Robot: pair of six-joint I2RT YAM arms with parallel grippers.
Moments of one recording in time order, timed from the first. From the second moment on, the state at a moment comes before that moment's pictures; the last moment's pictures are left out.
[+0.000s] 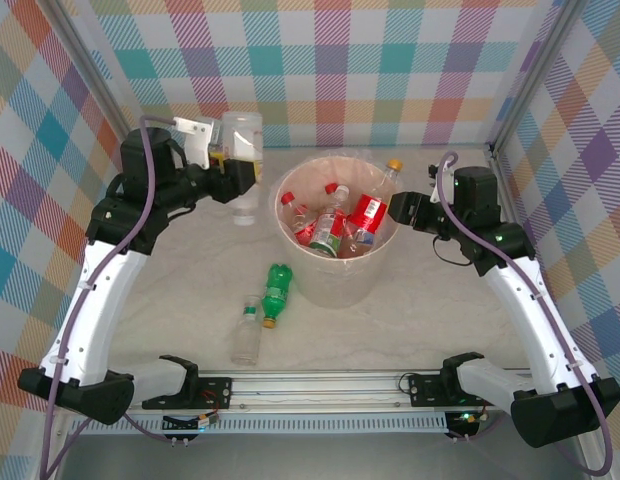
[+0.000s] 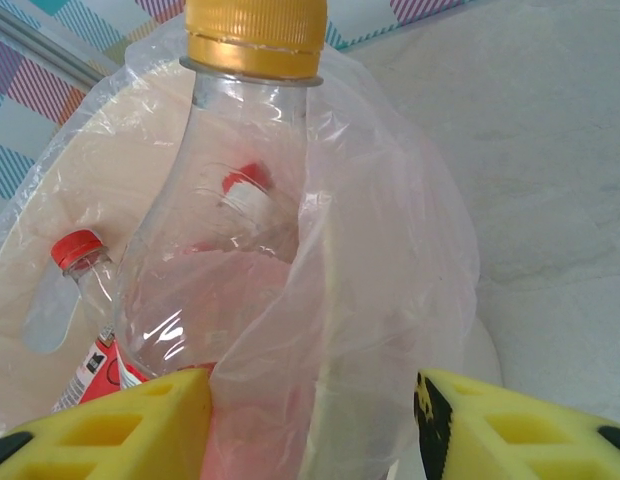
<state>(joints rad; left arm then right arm) -0.30 1.23 1.61 -0.72 0.43 -0.19 0.26 1.08 1.20 -0.69 -0.36 0.47</state>
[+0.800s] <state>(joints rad) -0.66 1.76 2.12 -1.10 0.09 0.04 0.26 1.08 1.19 -0.68 -0.37 0.47</state>
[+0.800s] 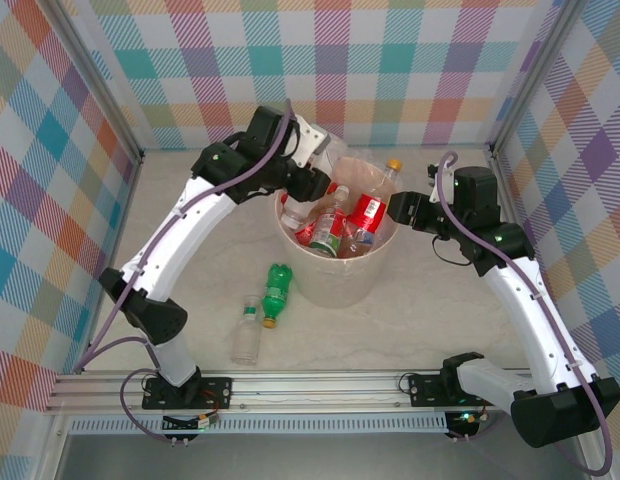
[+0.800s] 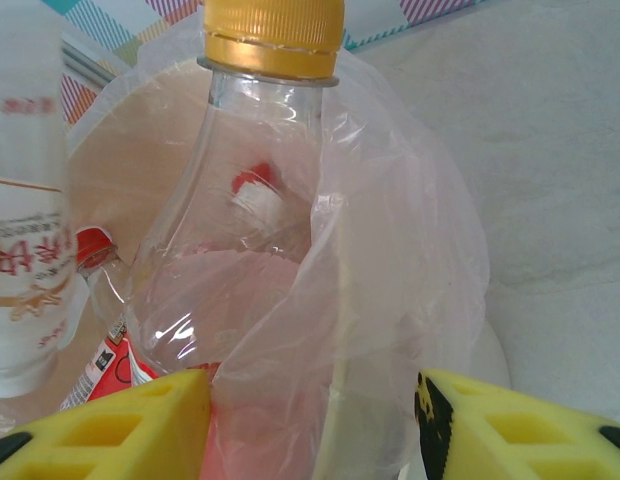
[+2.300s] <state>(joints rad) -0.70 1.74 1.90 -0.81 0.09 0.03 0.26 1.08 1.19 -0.67 -0.36 0.47</state>
